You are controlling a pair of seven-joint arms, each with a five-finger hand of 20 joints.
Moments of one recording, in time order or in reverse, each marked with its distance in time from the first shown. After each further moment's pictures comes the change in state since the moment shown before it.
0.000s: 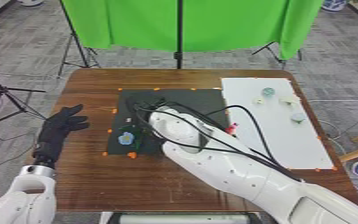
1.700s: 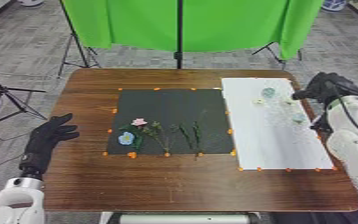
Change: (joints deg) left arm 8.1 -1.6 -6.2 -4.0 2.0 0.6 -1.4; right arm -35.9 39.4 54.0 -25.6 12.5 -2.3 19.0
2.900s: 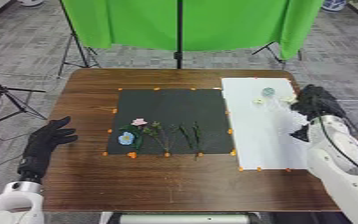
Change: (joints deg) left arm 1.5 -1.1 -0.9 -0.7 -0.1 0.5 -0.5; right arm -0.6 -3.6 -7.1 3.4 0.4 21.8 -0.3
